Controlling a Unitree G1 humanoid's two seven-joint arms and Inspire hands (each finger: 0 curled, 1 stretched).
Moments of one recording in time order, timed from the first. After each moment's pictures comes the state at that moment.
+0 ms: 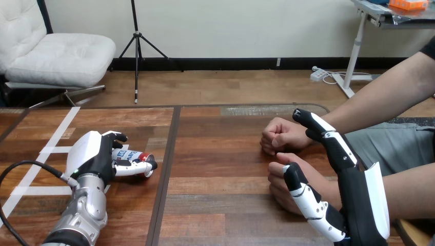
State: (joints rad) left arm -0.63 0.34 -0.21 1.26 0.45 -0.17 0.34; right arm 0.35 -0.08 0.04 -0.04 -0.40 -0.81 -0.23
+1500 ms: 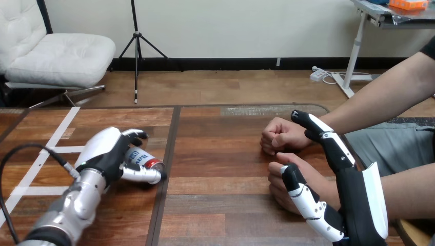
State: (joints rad) left arm -0.64 0.43 -0.29 1.26 0.53 -0.40 0.14; right arm 0.35 -0.08 0.04 -0.04 -0.40 -0.80 -0.22
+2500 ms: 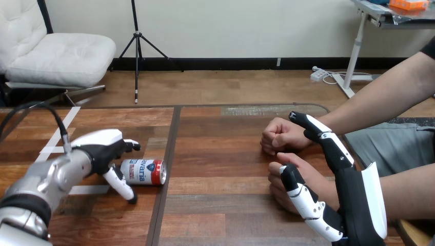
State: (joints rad) left arm -0.79 0.55 -0.43 1.26 0.72 -0.35 -0.17; right arm 0.35 -0.07 0.04 -0.04 -0.40 -0.80 -0.22
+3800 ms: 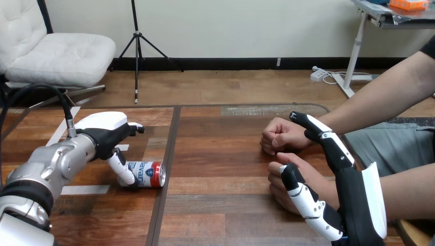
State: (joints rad) left arm -0.83 0.55 -0.46 1.24 0.74 -0.37 -0.11; right arm 0.35 -0.07 0.04 -0.04 -0.40 -0.79 -0.23
